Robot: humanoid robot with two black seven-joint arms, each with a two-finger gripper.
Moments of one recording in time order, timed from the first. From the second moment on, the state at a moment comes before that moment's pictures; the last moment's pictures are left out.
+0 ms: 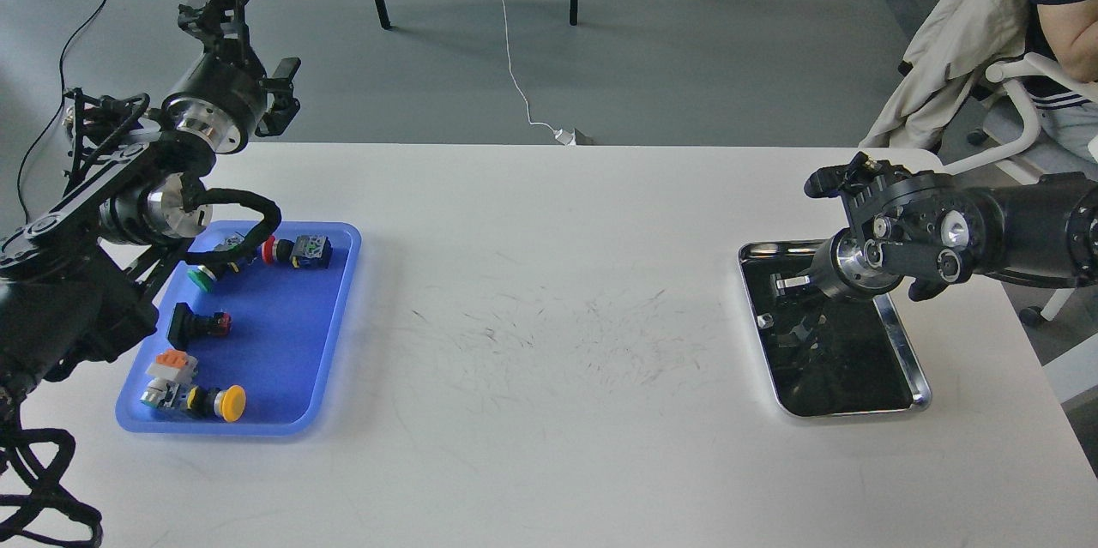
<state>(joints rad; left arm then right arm) -0.78 0.41 -0.83 -0.84 0.30 0.00 -0.21 1.44 -0.26 -1.00 0.87 -0.51 0.39 -0.03</state>
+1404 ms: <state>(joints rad) -0.78 0.45 -0.83 -0.83 0.29 0.00 -0.21 1.48 0.00 -0.62 1.02 -0.10 0.19 0.08</state>
